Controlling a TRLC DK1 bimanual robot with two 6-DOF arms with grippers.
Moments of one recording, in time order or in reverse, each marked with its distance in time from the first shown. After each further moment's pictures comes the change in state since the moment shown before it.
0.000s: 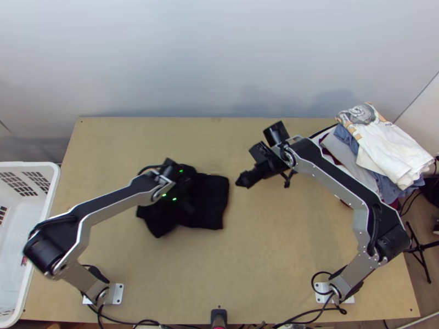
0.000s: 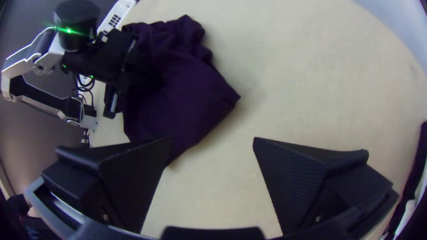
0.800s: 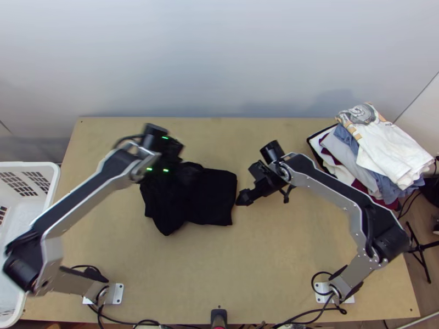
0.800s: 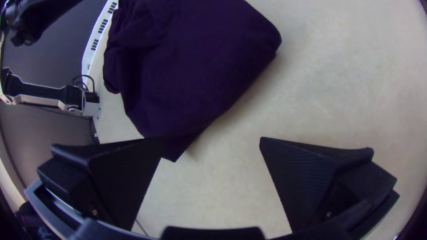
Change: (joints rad) left arm 0.087 -0.169 0.301 -0.203 0.027 -0.037; right arm 0.029 0.002 -0.185 0.063 -0.058 0.059
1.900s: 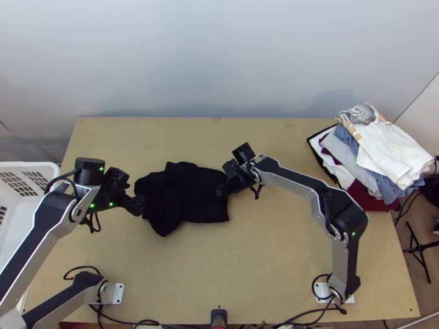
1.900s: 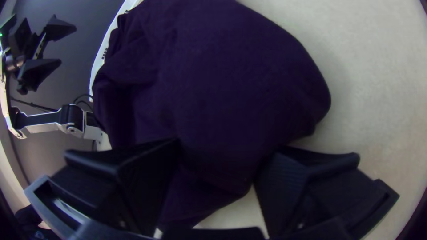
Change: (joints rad) left arm 0.266 -0.501 -0.390 -0.180 -0.038 0.159; right arm 0.121 0.292 0.154 0.298 -0.062 0.136
